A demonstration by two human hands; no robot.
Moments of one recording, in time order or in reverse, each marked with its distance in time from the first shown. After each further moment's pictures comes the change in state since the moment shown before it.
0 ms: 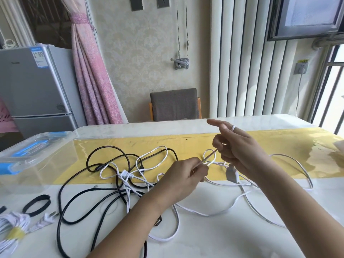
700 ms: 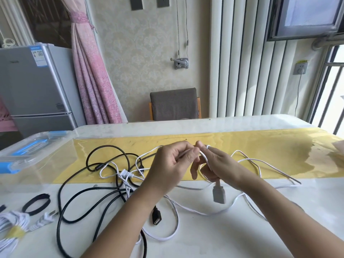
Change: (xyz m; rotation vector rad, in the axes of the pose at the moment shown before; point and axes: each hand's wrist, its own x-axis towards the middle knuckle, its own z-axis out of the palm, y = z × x) left_hand -0.007 0.016 -0.025 -0.258 0.245 0.280; right_hand -0.007 0.026 0.023 -0.373 -0.314 0.078
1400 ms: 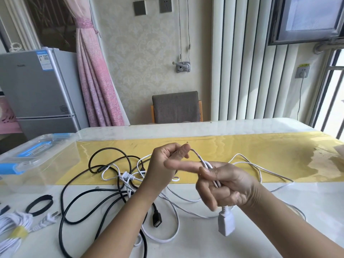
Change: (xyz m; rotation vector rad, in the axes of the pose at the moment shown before) left_hand 0.012 -0.031 -0.002 -0.151 0.158 -0.240; right_hand -0.010 -0.007 0.001 0.740 -0.984 -0.072
